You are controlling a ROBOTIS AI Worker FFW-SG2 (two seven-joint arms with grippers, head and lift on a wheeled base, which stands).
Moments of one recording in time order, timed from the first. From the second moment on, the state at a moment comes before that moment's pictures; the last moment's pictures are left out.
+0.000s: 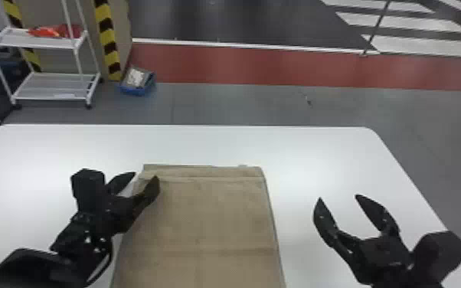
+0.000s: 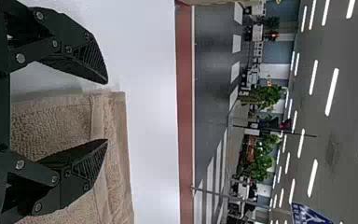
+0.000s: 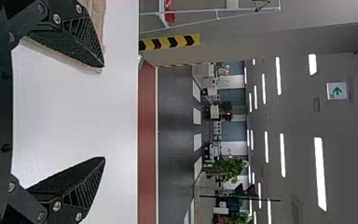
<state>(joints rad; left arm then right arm) -0.01 0.27 -0.29 -1.45 0.33 0.10 -0.05 0.62 -0.20 -0.10 -2.09 -0.24 0.01 0.10</state>
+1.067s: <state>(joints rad) 0.02 0.27 -0.28 -1.51 0.33 0.11 -0.04 0.63 -0.20 -0.11 -2.10 -0.25 -0.02 0.10</state>
